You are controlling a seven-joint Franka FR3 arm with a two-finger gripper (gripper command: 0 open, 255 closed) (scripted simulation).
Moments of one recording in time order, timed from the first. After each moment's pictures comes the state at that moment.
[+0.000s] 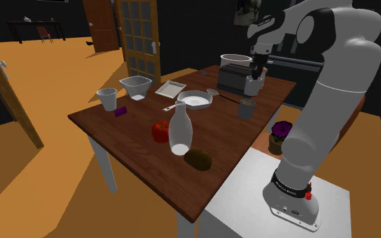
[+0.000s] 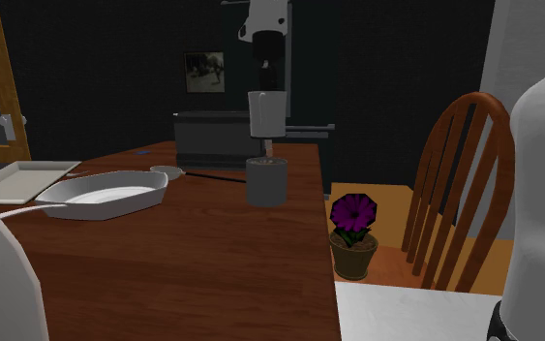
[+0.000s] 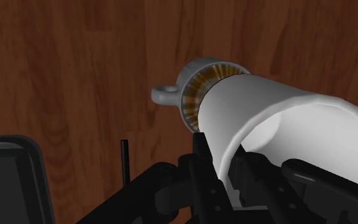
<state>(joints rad) -0.26 0.01 -0.64 -1.87 0.04 1.81 -0.92</state>
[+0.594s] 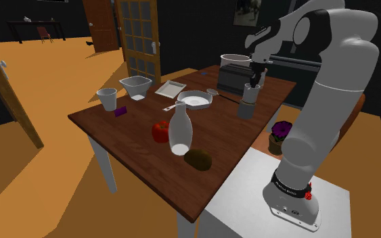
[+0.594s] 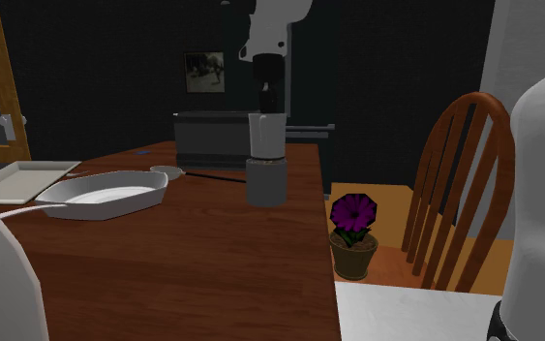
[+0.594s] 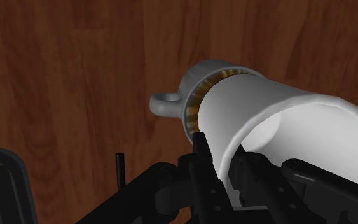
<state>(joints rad) -0.26 0.03 -0.64 -1.97 0.05 1.93 -0.93</state>
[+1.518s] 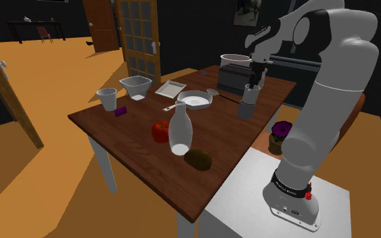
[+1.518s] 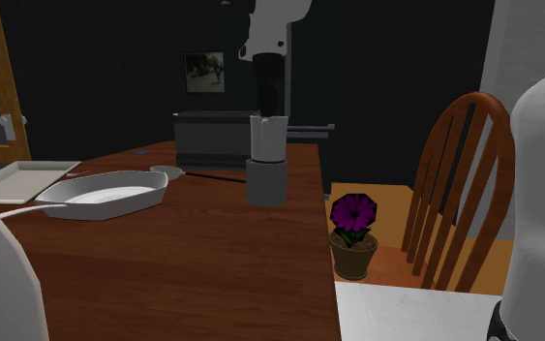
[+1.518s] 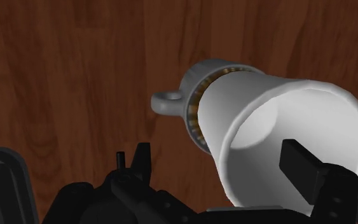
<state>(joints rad) -0.26 0.04 -0.64 -1.96 0.05 1.92 -0.93</state>
